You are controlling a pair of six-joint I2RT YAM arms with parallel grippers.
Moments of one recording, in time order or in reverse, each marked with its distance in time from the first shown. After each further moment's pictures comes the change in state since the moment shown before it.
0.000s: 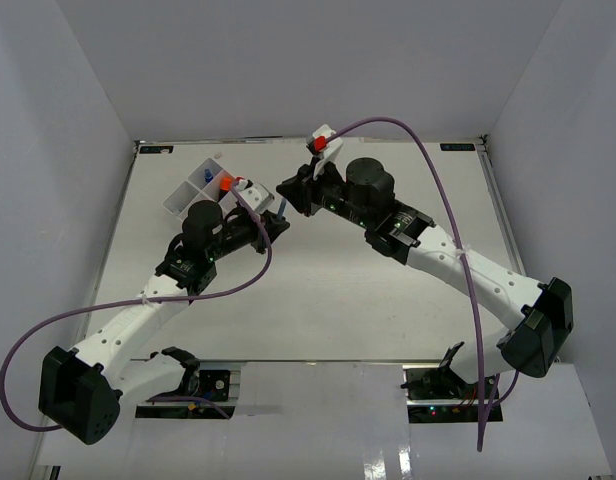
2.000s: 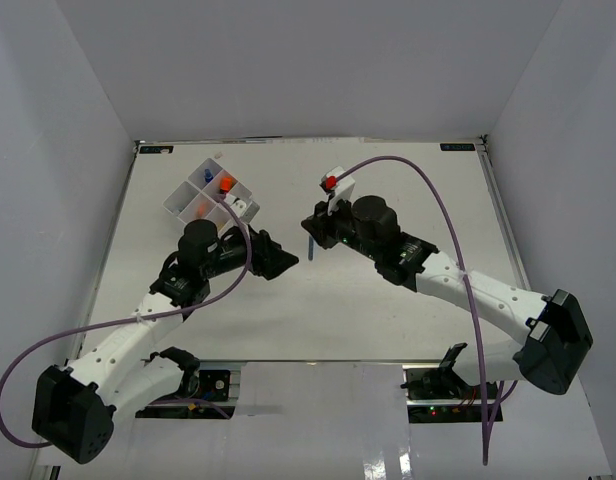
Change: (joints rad) left arm 0.005 -0.128 -0.153 -0.062 0.129 -0.411; right arm -0.005 -0.131 -0.338 0.064 0.133 0.021
